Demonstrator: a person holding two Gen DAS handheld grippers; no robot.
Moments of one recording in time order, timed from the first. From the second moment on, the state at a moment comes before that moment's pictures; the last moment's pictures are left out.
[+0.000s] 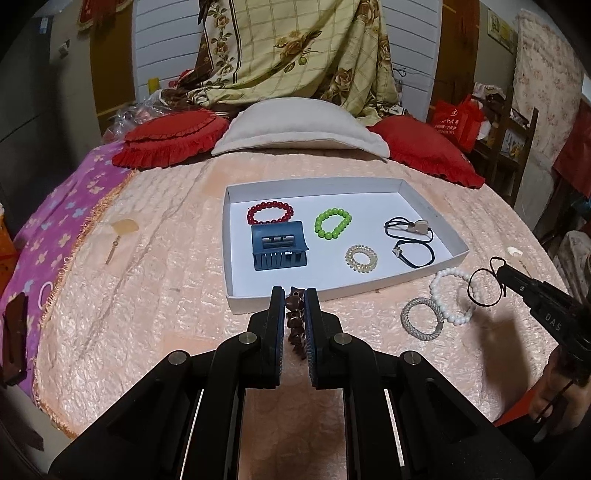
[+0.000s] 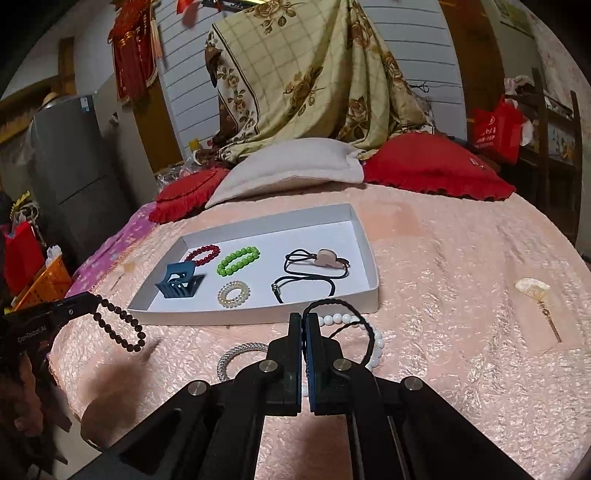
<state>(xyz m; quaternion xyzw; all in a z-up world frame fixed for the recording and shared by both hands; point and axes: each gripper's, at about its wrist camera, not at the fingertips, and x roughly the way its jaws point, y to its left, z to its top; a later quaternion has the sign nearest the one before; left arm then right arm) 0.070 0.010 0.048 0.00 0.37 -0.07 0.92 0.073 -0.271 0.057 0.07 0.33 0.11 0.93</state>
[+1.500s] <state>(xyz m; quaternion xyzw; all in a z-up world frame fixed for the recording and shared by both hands) 0.257 -0.049 -0.011 -0.04 0.44 -0.09 0.89 0.303 -0.245 0.023 0.10 0.42 0.13 0.89</state>
